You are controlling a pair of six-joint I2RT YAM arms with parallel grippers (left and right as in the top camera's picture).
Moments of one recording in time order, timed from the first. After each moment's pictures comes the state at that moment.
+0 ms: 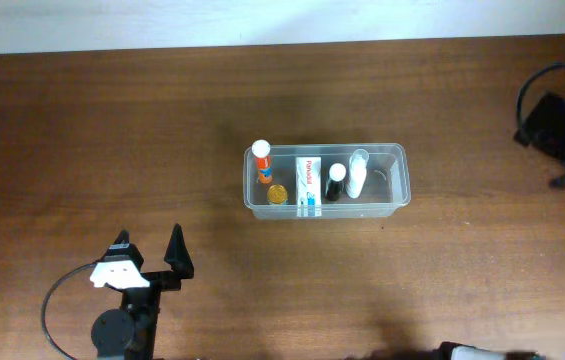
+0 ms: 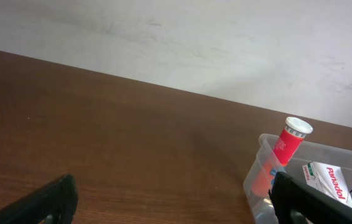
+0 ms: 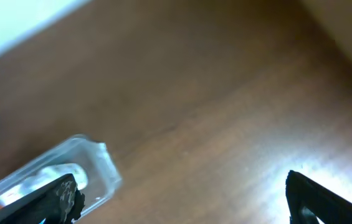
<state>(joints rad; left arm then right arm) 0.02 0.02 0.01 -0.07 0.05 -0.25 -0.25 1.42 2.01 -1.52 0.15 0.31</state>
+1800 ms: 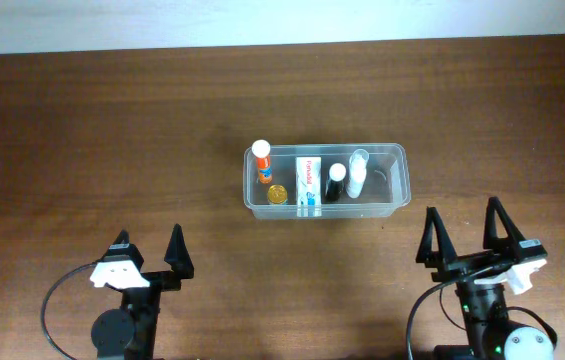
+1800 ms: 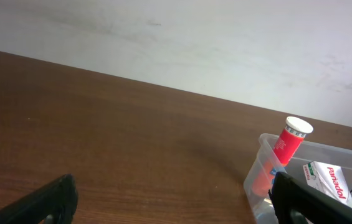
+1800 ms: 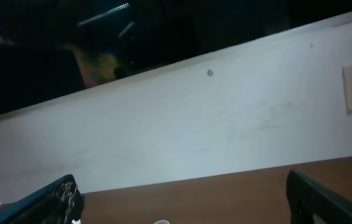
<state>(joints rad) 0.02 0.01 0.01 -0.07 0.05 -0.25 -0.03 0.01 0.21 0.06 -0.16 0.31</state>
